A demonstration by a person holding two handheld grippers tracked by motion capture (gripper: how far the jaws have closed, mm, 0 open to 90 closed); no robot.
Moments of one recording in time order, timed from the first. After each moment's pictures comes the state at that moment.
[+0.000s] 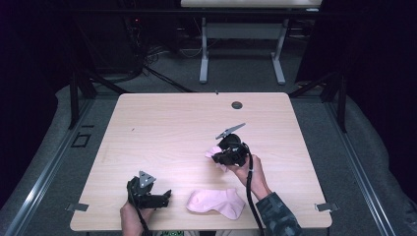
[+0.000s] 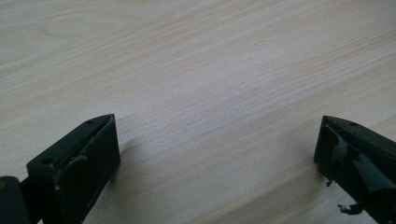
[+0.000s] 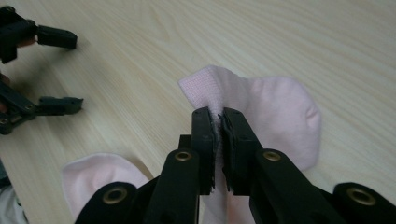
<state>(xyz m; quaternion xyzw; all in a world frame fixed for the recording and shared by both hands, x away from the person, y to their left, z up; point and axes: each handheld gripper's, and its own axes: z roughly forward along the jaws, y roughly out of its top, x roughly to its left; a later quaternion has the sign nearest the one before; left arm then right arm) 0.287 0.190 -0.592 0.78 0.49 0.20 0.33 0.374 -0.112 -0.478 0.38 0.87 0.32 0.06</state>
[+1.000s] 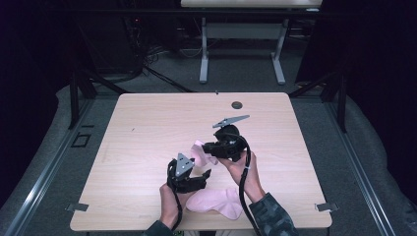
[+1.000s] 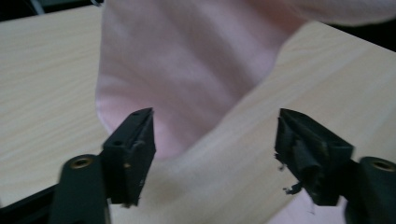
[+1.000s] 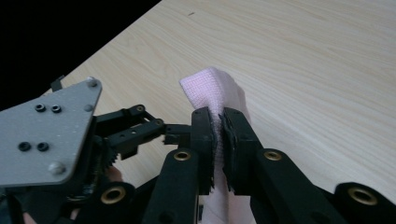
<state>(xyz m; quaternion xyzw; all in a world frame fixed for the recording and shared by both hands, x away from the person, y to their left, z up) 0.311 0.074 -0.536 0.77 0.38 0.21 0.47 0.356 -0.097 -0.428 0.40 0.82 0.41 0.05</state>
